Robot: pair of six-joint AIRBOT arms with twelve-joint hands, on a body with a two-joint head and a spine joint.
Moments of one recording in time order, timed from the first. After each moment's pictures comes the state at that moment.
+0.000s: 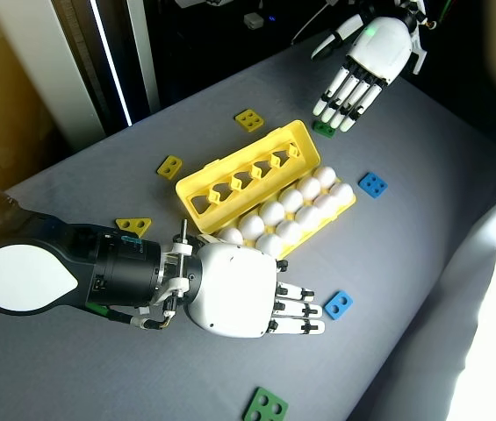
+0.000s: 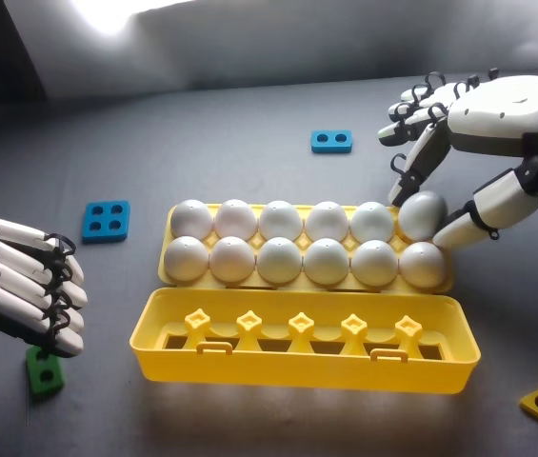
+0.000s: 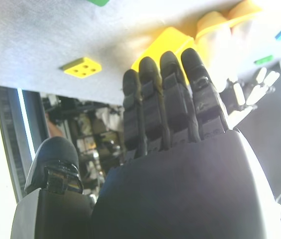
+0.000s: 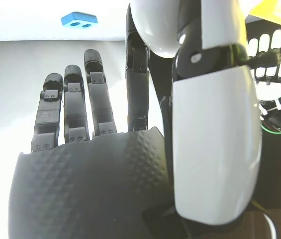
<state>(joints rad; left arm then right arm) 0.49 -0.85 1.13 1.43 -1.20 -0.18 -0.30 -1.19 1.49 -0.81 0.43 0.03</state>
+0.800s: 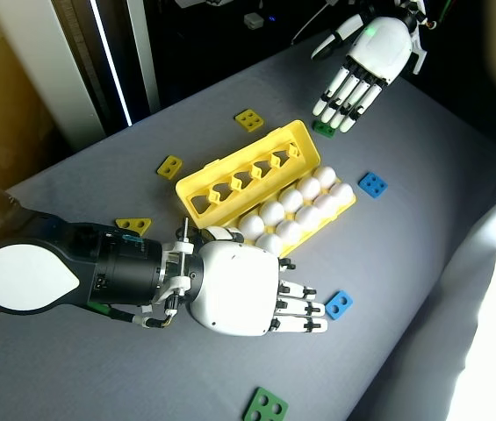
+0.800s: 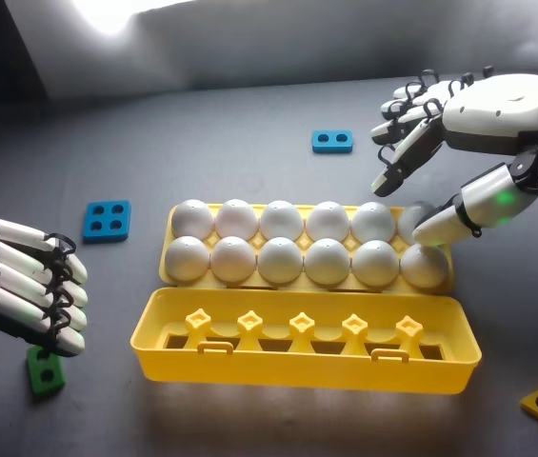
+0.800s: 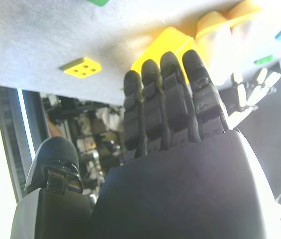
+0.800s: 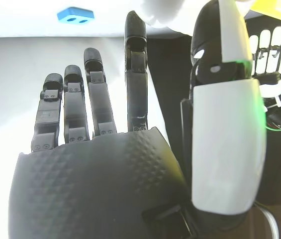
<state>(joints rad) 0.49 -0.85 1.13 1.43 -1.20 -0.18 -0.29 -1.19 1.49 -0.81 0.47 0.03</state>
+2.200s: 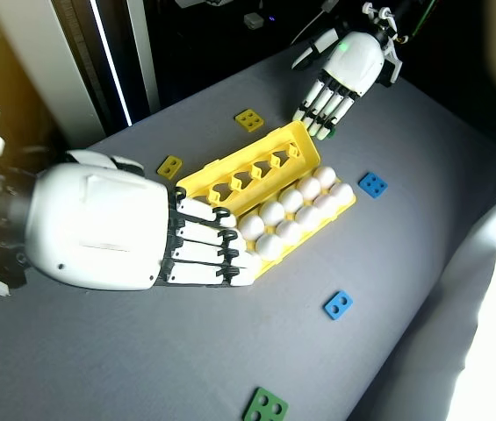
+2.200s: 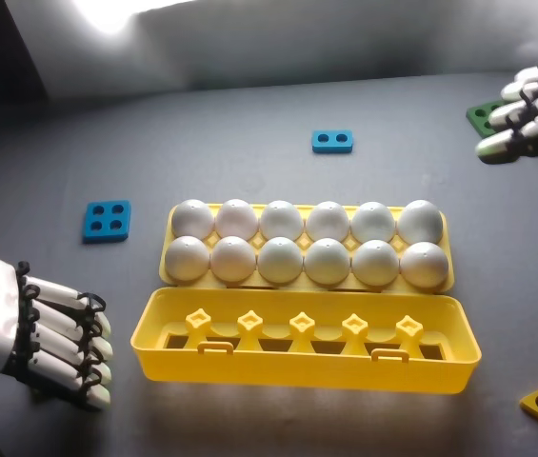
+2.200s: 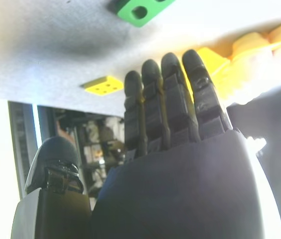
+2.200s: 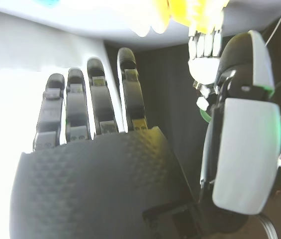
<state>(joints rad) 0.59 -0.87 1.00 1.41 -1.04 -0.11 -0.15 -0.68 1.10 -1.39 0.49 0.44</state>
